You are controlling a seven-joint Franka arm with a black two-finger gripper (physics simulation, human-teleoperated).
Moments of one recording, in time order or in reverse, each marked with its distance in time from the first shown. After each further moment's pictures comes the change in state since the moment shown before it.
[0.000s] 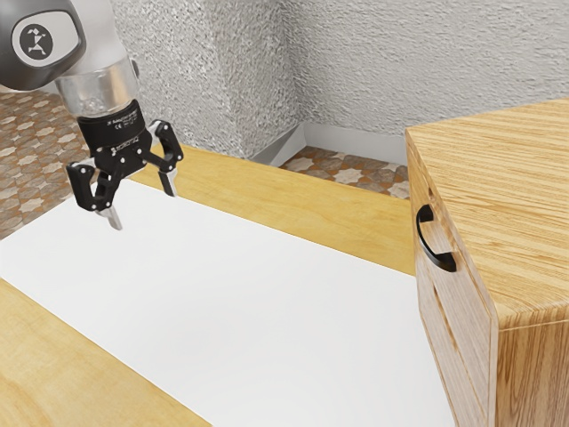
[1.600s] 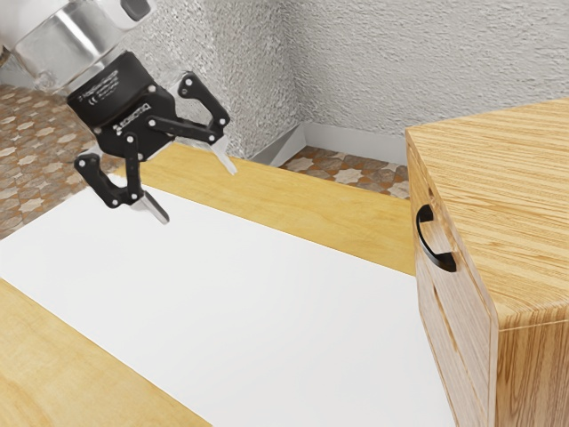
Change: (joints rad) arm -1.314 -0.553 0.562 -0.105 0.275 0.155 -0.123
